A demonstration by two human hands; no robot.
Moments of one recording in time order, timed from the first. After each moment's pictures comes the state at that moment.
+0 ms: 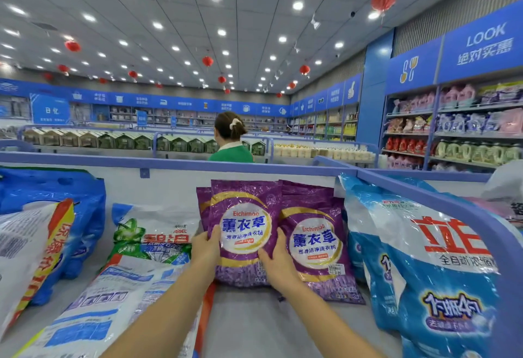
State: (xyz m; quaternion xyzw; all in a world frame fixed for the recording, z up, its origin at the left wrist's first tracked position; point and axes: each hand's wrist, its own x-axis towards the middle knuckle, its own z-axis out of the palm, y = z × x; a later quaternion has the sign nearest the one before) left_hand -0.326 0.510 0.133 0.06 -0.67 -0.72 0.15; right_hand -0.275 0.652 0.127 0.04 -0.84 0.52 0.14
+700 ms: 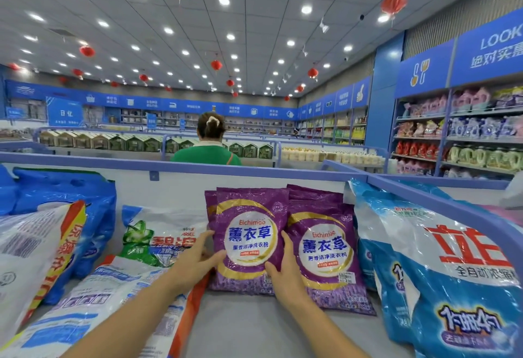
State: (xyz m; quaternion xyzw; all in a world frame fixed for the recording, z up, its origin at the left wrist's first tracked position) left_hand -0.319 0.436 0.114 -0.17 -0.86 -0.48 0.05; right_hand -0.282 0.652 0.107 0.06 -0.82 0.54 0.17
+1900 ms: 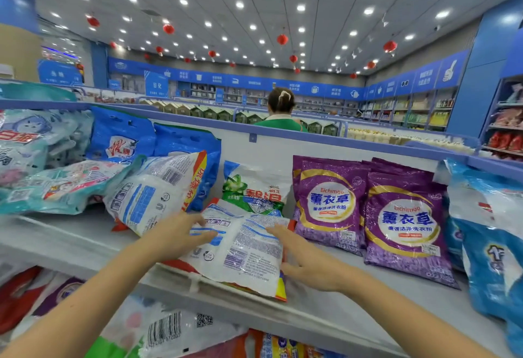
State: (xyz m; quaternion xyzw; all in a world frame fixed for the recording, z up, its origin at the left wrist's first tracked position) left_hand -0.165 0.276 0.140 0.01 -0.98 -0.17 0.08; right_hand -0.182 0.551 0.137 0.33 -0.91 0.24 -0.05
